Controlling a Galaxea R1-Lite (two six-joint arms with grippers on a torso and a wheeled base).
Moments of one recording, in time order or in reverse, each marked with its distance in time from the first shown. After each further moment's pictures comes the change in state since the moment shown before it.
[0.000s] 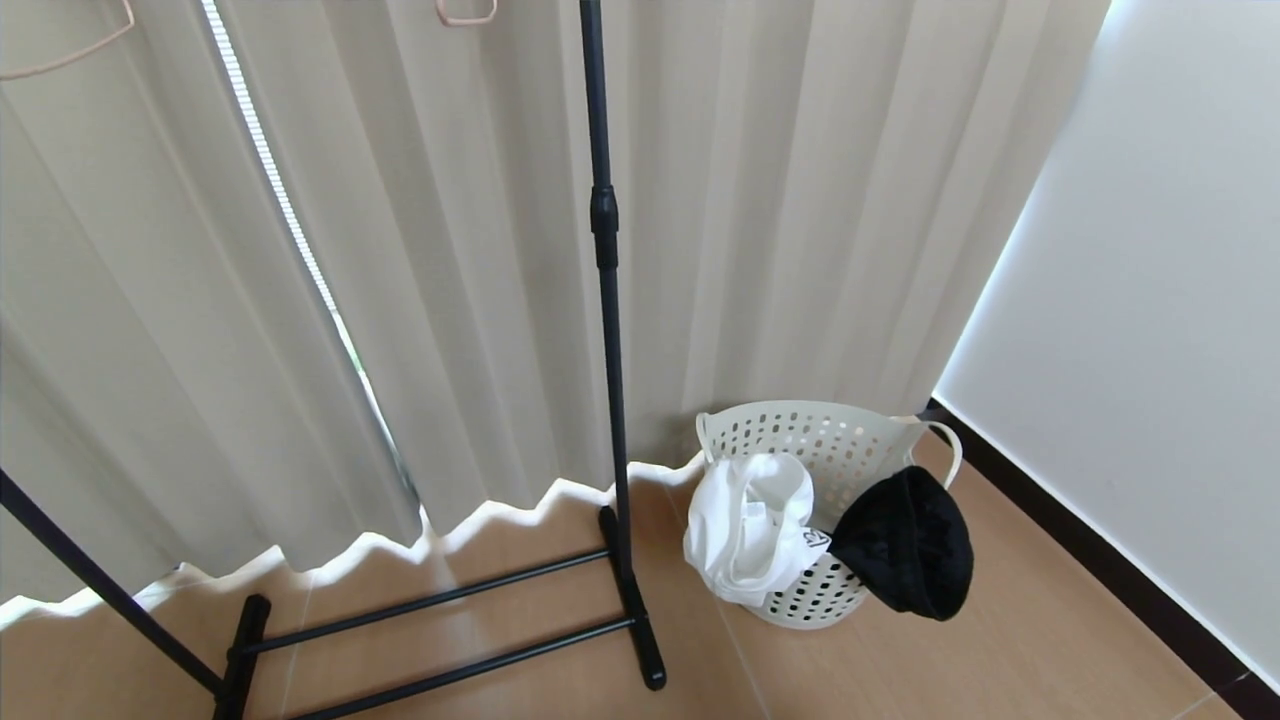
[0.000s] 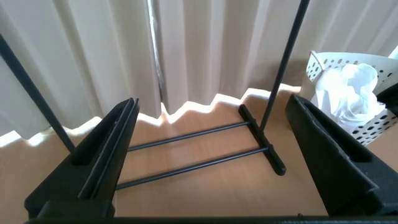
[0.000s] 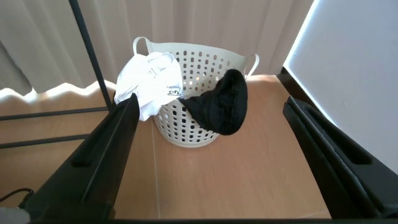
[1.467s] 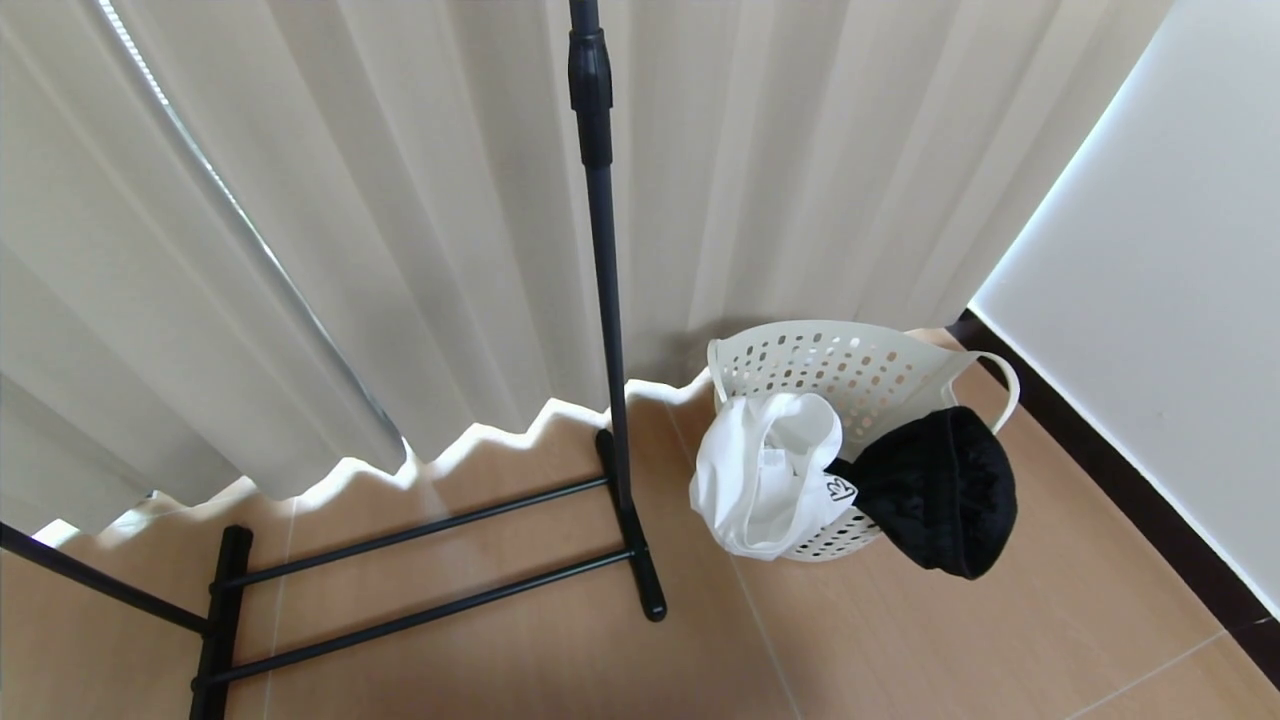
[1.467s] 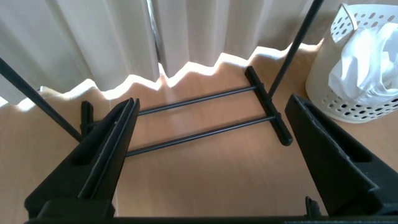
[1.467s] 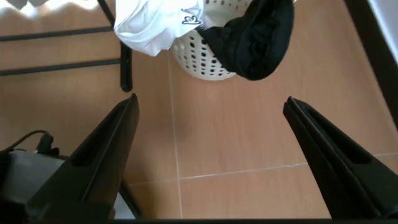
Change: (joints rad) left arm 0.000 0.000 -0.001 -0.002 0.003 -0.003; right arm 0.037 0.343 -0.021 -0.085 0.033 -0.003
